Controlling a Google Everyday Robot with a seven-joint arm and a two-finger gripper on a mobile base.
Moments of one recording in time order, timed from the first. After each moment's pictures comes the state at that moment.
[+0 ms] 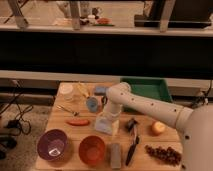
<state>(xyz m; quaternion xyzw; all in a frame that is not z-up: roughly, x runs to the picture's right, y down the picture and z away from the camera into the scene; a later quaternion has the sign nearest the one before) 0.011 0.206 0.831 -0.35 -0.26 -0.29 0.85</state>
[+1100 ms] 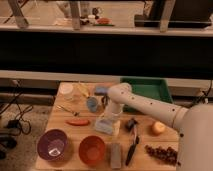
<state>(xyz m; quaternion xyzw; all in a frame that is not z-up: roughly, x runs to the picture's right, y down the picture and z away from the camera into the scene) 0.019 0.218 0.839 -0.38 -0.27 -0.29 0.84</state>
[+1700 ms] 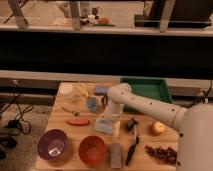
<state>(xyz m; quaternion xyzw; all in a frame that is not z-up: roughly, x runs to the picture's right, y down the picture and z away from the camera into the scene) 0.018 0.218 0.839 -0.38 -0.27 -0.28 0.83</state>
